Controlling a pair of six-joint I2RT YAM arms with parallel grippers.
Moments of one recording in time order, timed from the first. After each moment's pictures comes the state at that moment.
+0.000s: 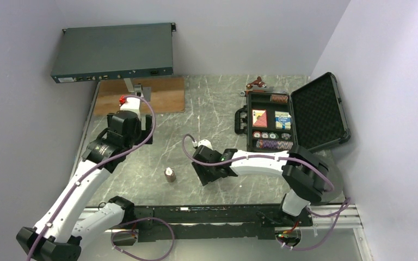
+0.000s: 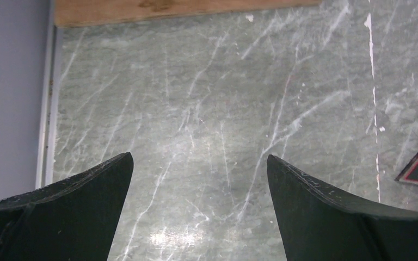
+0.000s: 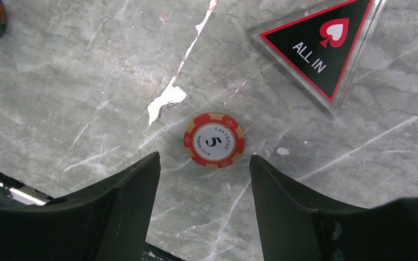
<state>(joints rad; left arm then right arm) -0.41 0.90 0.98 -0.72 -0.40 -0.19 1.10 1.63 0.95 -0.43 0.18 0.54</state>
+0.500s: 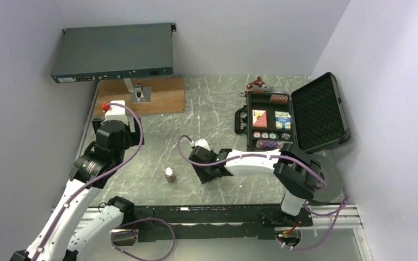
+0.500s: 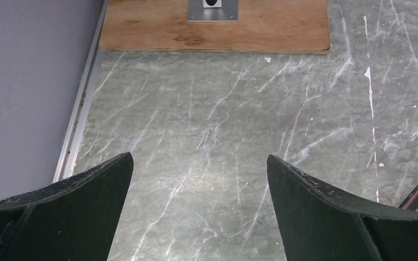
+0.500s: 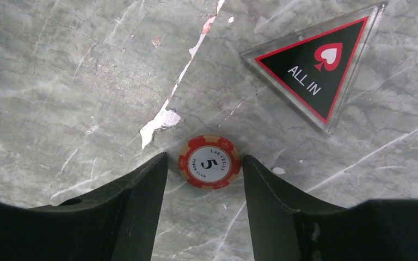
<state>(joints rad) -0.41 0.72 0.94 -0.68 -0.51 -0.19 1.11 1.71 0.99 -0.42 0.23 0.53</state>
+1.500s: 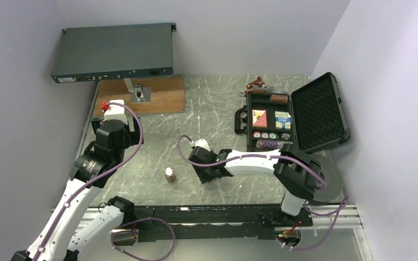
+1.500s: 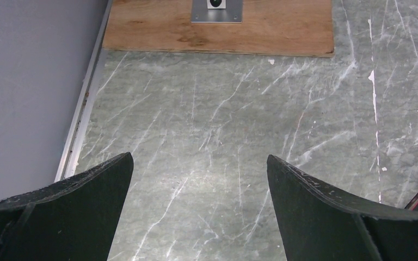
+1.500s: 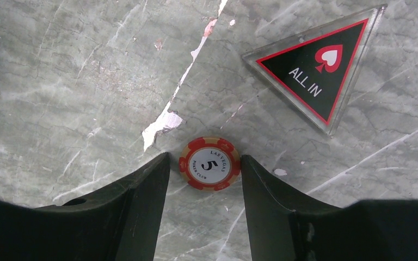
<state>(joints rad) -0.39 0.72 0.94 -0.67 -0.51 -0.19 1.12 1.72 0.99 -0.41 0.24 0.54</state>
